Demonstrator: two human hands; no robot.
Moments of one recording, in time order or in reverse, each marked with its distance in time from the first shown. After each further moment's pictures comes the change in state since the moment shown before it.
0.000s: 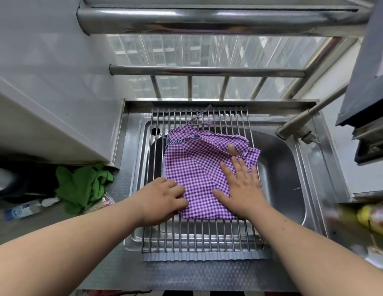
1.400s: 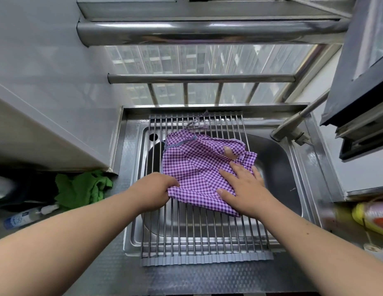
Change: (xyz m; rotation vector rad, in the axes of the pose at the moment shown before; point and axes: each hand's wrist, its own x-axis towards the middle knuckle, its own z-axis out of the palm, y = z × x) left_hand 0.012 -0.020 -0.019 -0.543 -0.027 -0.528; right_hand -0.016 0.011 -0.032 0.068 -0.015 -0.086
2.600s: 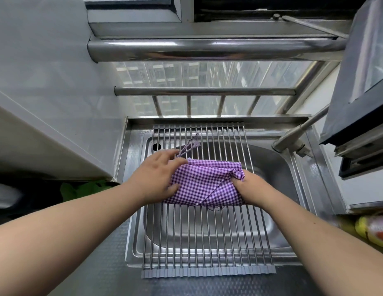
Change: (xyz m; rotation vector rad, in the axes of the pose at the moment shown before) left_hand 0.011 0.005 -0.052 0.284 0.240 0.093; right_hand 0.022 -0.007 -0.055 0.572 -0.056 0.210
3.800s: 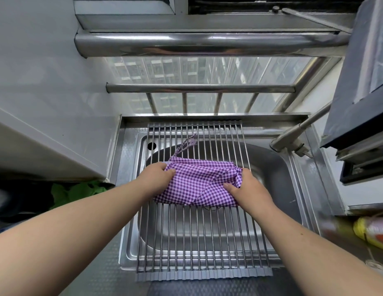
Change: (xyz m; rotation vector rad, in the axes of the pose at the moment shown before) left_hand 0.032 0.010 0.027 -0.898 -0.153 -0.701; right_hand 0.002 0.016 0.021 -0.063 0.225 0.140
